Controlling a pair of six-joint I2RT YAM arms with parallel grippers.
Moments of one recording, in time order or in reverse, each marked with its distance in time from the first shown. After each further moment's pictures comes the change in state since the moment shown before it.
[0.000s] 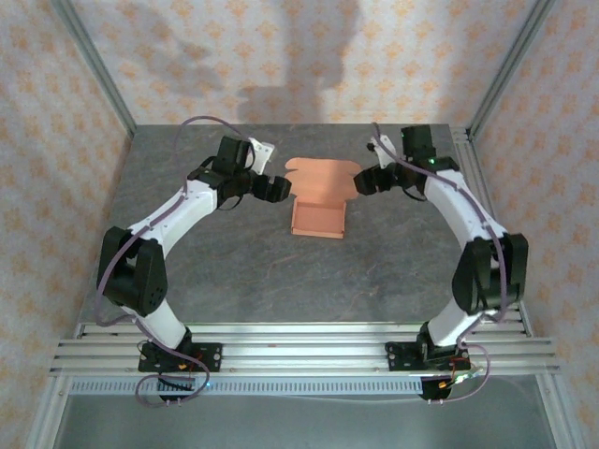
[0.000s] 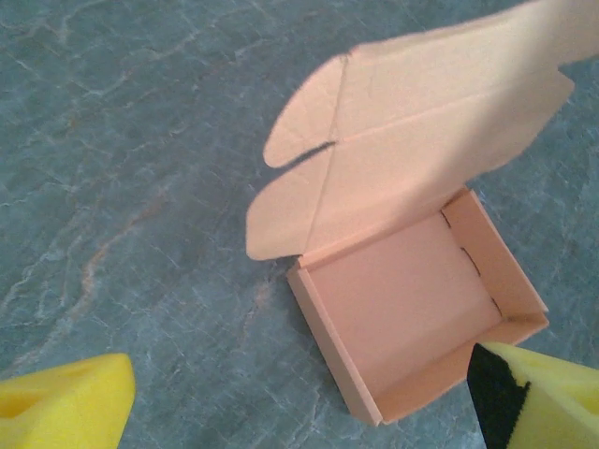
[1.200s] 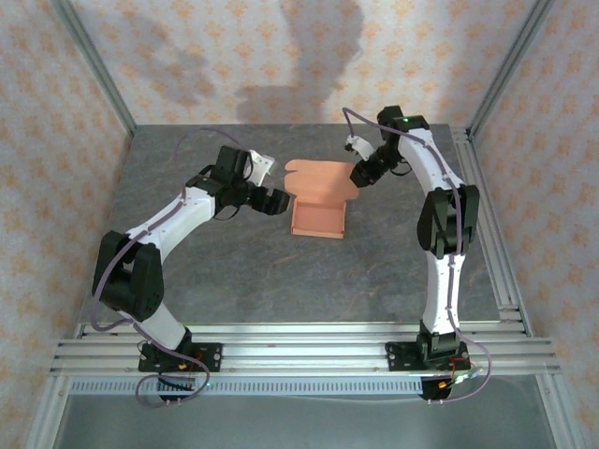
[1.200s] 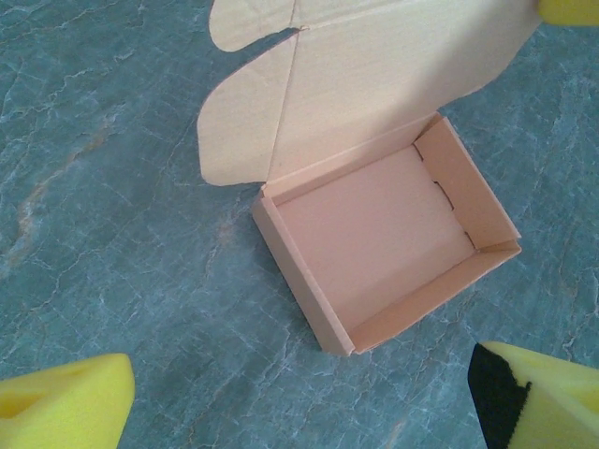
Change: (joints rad) left arm 0.000 -0.039 -0.088 -0.020 0.066 0.019; right arm 0.016 0.520 0.629 -0.555 -0.040 -0.338
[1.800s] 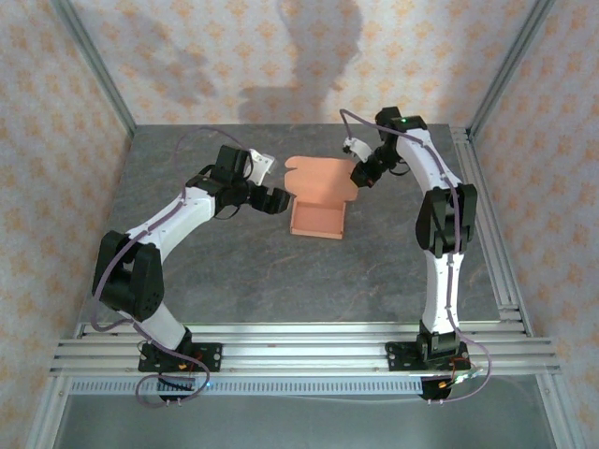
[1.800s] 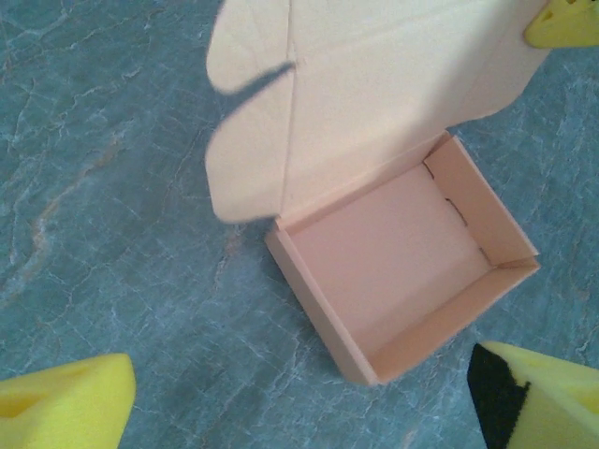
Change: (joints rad) left arm 0.001 0.000 0.002 0.017 -0.013 0.039; right arm 0.018 -0.024 -0.050 0.010 -0.004 -0.093
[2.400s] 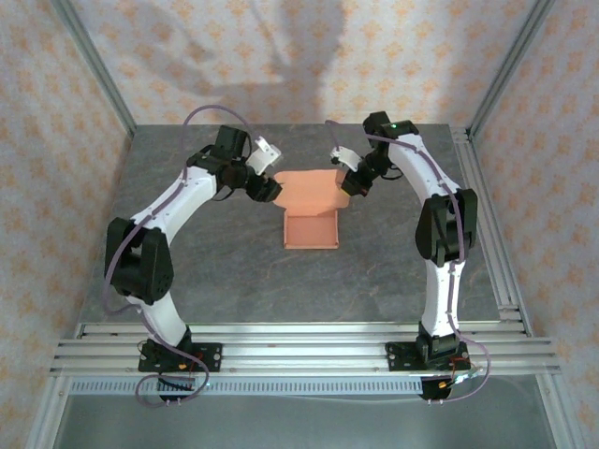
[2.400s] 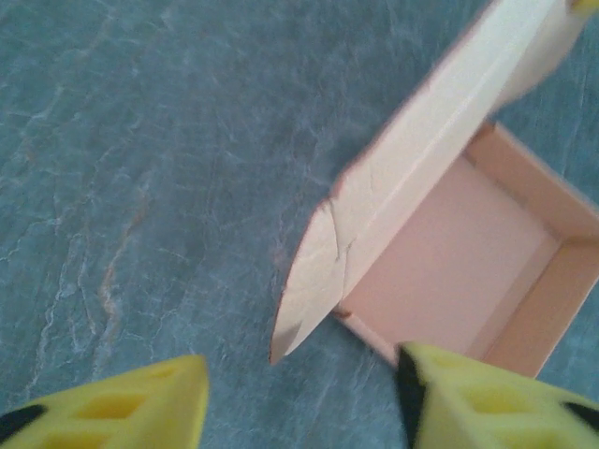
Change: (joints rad) left arm 0.045 0.157 0.262 -0.237 0.038 0.372; right arm 0.066 -0.066 -0.056 -0.007 -0.012 -0.098
